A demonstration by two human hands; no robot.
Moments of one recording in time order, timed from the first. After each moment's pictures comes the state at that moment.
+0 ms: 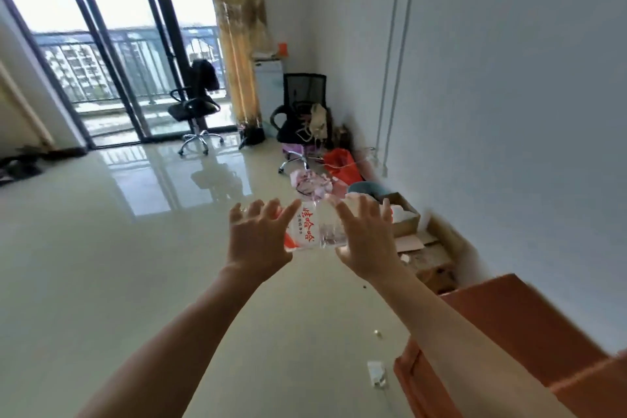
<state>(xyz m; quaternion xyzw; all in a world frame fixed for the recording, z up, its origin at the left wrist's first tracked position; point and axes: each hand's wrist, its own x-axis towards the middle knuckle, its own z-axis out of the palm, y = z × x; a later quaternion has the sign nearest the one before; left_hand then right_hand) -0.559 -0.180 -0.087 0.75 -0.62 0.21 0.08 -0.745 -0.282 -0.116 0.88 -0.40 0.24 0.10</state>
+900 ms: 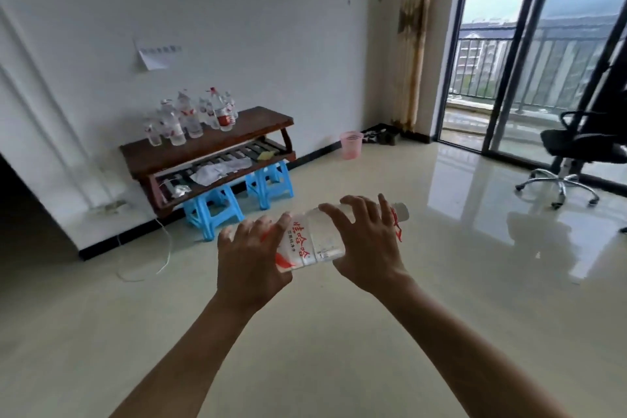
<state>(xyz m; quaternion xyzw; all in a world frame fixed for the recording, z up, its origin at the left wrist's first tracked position) -0.018 0.018 -0.079 0.96 -0.11 0.27 0.00 0.021 -0.199 -0.094 0.91 0.21 0.35 -0.10</state>
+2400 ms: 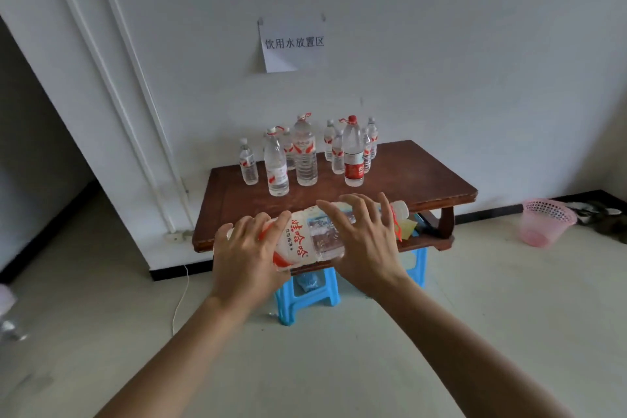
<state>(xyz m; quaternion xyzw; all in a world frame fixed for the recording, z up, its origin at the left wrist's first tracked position) 0.822 0.519 -0.093 0.94 0.08 0.33 -0.05 0.952 0.336 -0.095 0.85 0.41 0.30 -0.16</state>
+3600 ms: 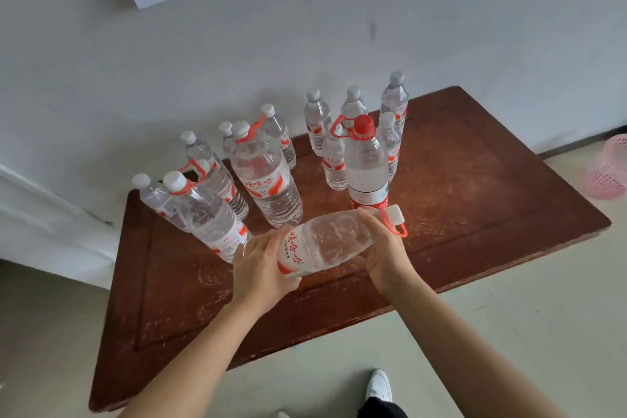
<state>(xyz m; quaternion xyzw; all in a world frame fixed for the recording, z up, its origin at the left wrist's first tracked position) 1.354 0.760 -0.249 0.97 0.14 0.08 0.16 1.466 0.557 -0.227 0.50 -0.11 -0.31 -0.80</state>
